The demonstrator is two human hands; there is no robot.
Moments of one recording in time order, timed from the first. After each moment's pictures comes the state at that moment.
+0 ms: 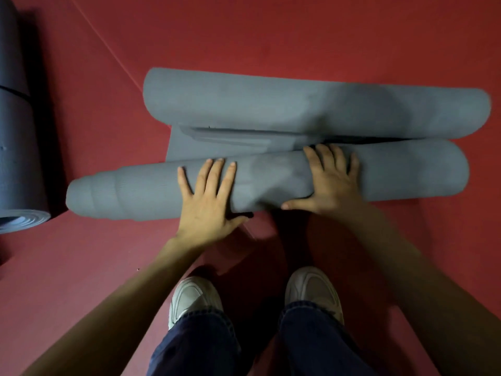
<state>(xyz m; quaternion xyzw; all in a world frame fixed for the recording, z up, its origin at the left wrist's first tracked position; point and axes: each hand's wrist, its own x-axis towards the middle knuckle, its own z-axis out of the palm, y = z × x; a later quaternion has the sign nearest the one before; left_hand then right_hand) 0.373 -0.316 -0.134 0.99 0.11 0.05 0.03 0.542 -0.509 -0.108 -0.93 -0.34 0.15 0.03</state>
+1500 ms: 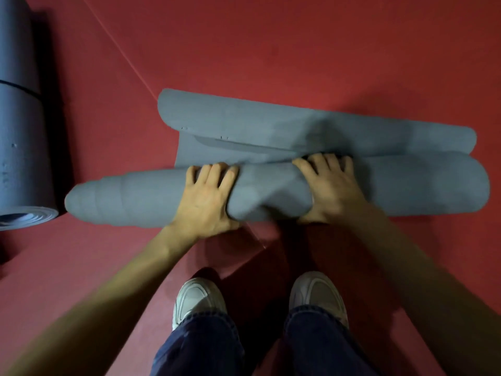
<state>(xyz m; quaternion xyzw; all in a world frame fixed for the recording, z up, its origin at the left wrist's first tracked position) 0.383 -0.292 -0.113 1.00 0.06 0.02 0.03 0.540 -0.501 -0.100 -0.88 -0.46 0.09 -0.04</state>
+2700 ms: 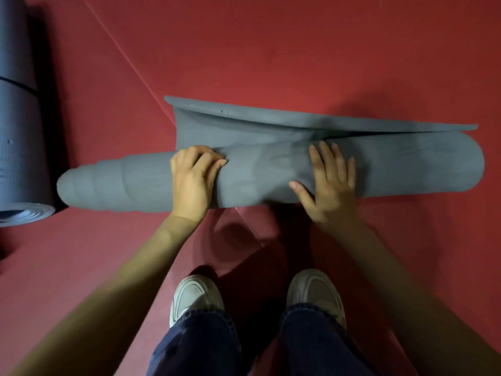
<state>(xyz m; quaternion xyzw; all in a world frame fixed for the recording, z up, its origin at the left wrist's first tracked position) 0.398 -0.283 -0.122 0.92 0.22 0.24 0.21 0.519 -0.508 -0.134 -0.92 -0.35 -0.08 0.15</state>
